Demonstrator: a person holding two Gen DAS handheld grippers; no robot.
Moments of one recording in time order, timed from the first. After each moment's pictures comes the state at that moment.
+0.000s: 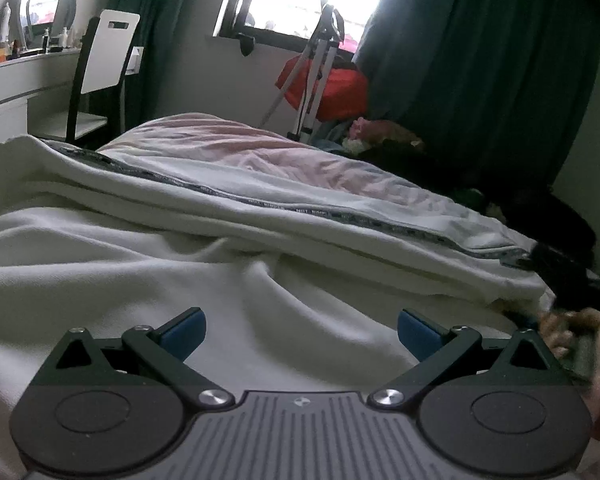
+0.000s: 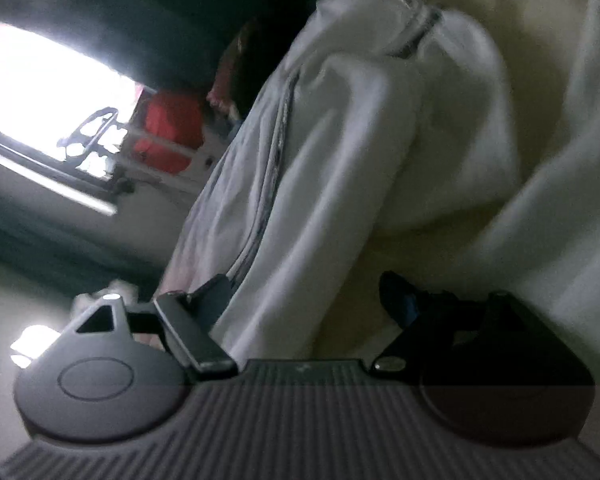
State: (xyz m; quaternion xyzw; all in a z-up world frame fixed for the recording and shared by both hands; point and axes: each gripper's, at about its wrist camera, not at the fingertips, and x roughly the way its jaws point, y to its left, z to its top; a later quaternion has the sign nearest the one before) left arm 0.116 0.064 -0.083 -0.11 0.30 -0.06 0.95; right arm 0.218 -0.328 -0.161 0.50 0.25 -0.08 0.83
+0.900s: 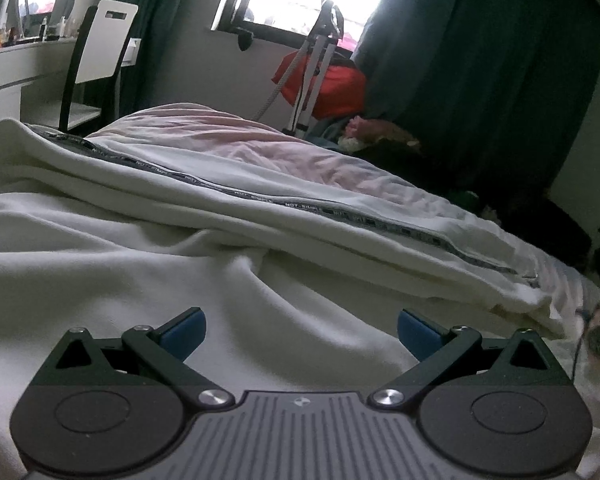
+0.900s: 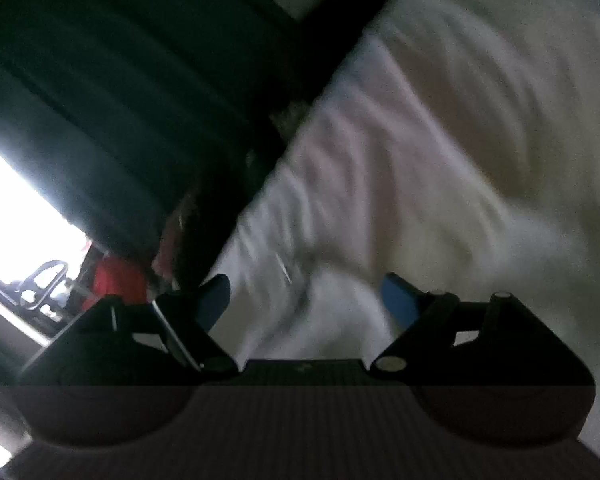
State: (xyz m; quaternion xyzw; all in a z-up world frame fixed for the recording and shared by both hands) left arm 0.126 0.055 -0.097 -0.13 0.30 -0.07 0.94; right arm 0.155 -0.453 -0.138 0.50 0.13 -0.22 0.82
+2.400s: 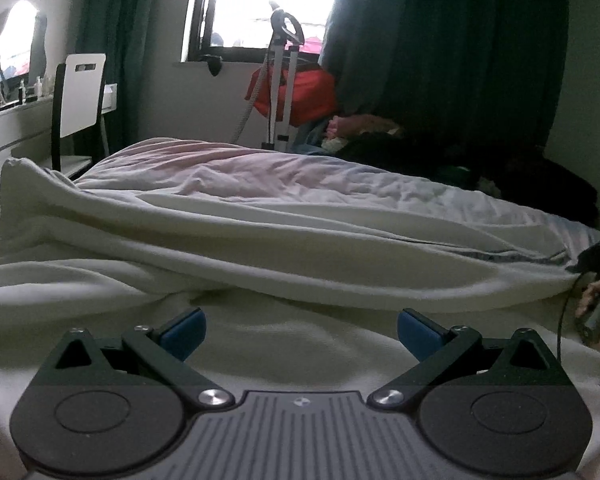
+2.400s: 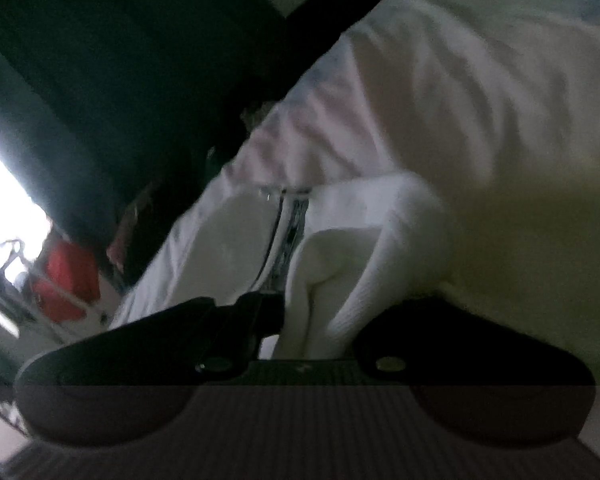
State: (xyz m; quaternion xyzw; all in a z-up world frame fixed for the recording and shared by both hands) left arm 0.098 -0.010 -0.080 -0.05 0.28 -0.06 0.96; right arm 0.210 -0.518 -0.171 0.42 0.16 -0.26 0.85
